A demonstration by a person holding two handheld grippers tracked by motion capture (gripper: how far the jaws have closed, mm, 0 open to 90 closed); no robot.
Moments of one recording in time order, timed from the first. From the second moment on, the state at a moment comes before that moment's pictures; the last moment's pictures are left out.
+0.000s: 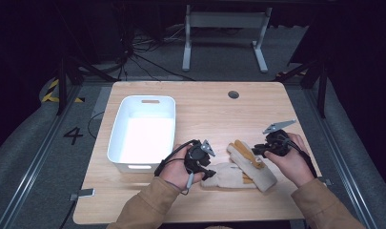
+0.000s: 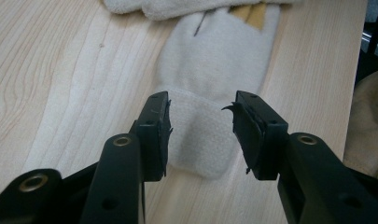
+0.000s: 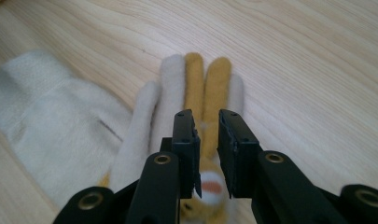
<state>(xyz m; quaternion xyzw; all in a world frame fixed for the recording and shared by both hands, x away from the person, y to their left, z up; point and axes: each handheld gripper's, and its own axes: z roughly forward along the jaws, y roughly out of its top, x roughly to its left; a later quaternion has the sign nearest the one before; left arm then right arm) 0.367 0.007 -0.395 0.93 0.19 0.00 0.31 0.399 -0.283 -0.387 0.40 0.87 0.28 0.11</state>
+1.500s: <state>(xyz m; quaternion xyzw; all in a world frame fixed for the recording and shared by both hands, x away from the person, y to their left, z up) 0.361 0.016 -0.401 0.93 0.21 0.00 0.31 0.436 -0.274 -0.398 0.42 0.86 0.27 0.10</state>
